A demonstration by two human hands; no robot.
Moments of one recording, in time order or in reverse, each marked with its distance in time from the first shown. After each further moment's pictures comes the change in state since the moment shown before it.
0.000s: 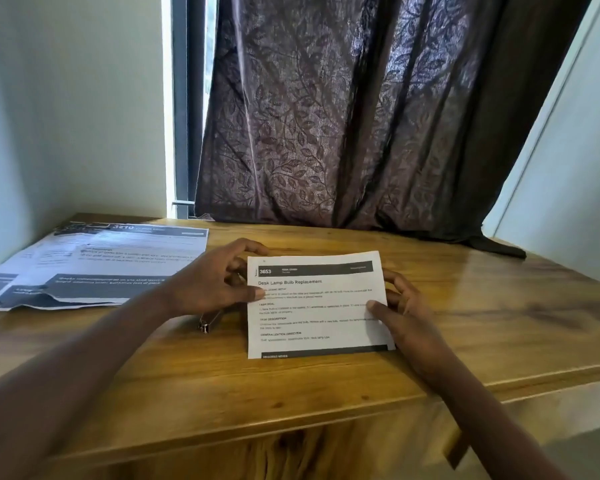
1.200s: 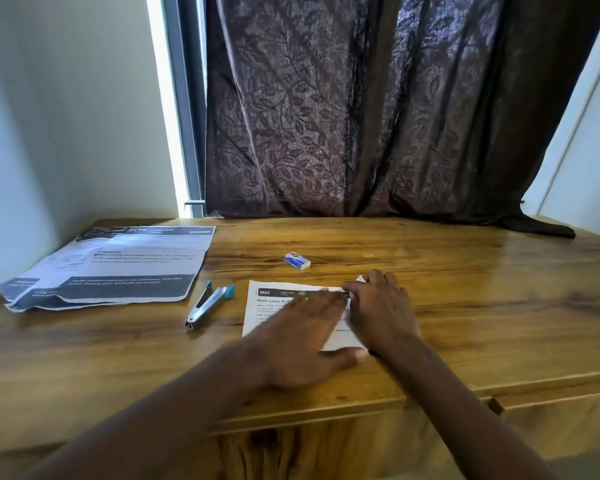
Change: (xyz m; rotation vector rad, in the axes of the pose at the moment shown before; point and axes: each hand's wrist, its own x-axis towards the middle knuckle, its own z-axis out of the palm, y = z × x) left_hand 0.003 0.087 0.141 0.747 -0.291 -0.061; right_hand 0.033 0.010 0.014 -1.099 -0.078 -0.126
